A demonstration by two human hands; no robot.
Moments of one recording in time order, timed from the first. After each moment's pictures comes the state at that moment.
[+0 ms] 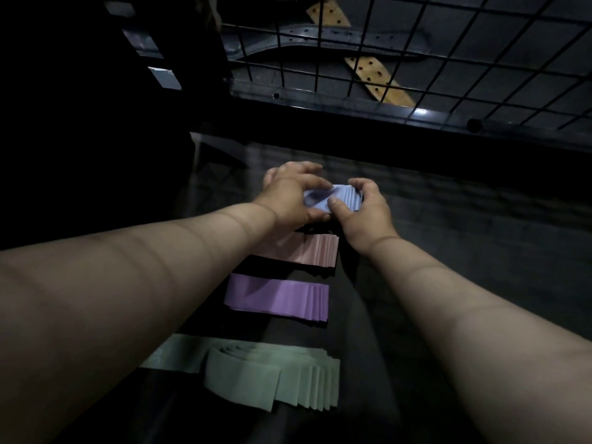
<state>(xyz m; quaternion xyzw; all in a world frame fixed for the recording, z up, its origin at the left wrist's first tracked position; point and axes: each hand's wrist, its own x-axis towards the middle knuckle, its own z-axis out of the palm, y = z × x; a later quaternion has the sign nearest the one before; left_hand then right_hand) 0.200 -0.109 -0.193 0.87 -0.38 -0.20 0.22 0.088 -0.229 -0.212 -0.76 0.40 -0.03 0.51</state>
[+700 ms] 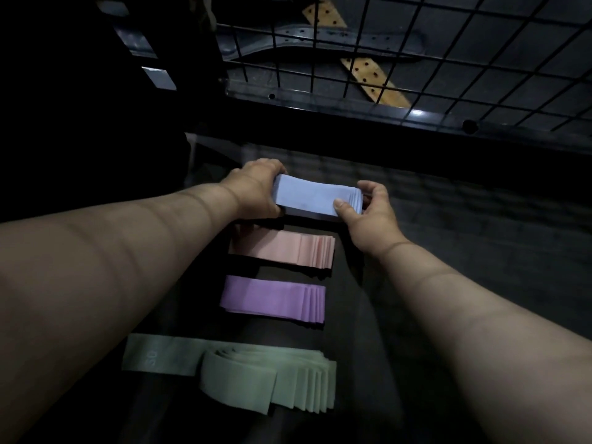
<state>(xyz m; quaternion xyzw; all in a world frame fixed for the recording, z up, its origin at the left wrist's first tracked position) 0.239 -0.089 -0.185 0.90 -0.34 -0.26 0.09 0.079 -0.237 -0.215 -0.70 0.42 -0.03 0.57</state>
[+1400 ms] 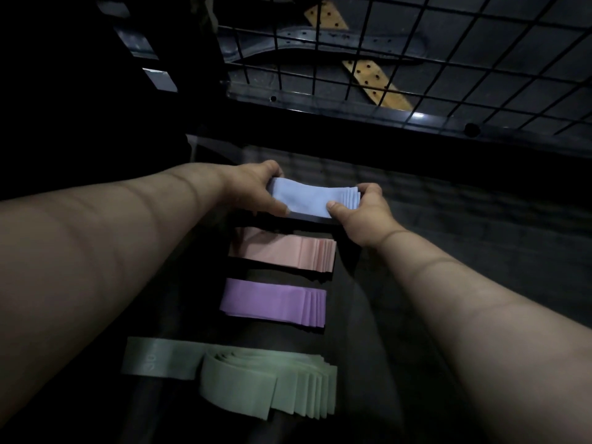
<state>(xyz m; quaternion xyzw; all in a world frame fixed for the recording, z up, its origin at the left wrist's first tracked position) 0.253 -0.090 -0.158 0.86 -0.28 -0.42 0.09 0.095 -0.244 -0.206 -0.75 0.43 0.06 0.50</state>
